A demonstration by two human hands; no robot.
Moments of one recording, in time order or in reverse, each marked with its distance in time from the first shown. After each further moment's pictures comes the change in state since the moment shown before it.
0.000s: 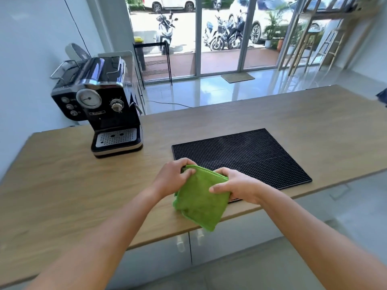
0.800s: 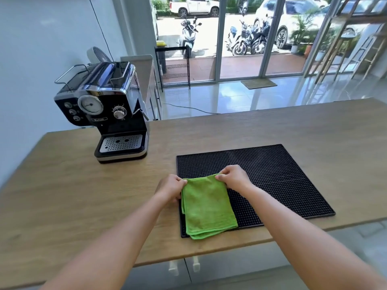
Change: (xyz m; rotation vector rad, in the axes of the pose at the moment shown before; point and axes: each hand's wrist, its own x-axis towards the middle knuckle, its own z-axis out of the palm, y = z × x) left_hand 0.068 -0.053 0.041 -0.090 0.055 -0.650; right_hand 0.134 0.008 -0.059 -0.484 0.456 -0.070
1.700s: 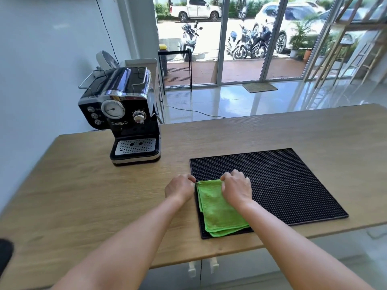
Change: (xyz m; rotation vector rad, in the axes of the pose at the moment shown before) left_hand 0.005 -0.015 -0.017 0.303 0.200 0.203; right_hand -0.027 -0.028 0.056 -0.615 0.273 -0.199
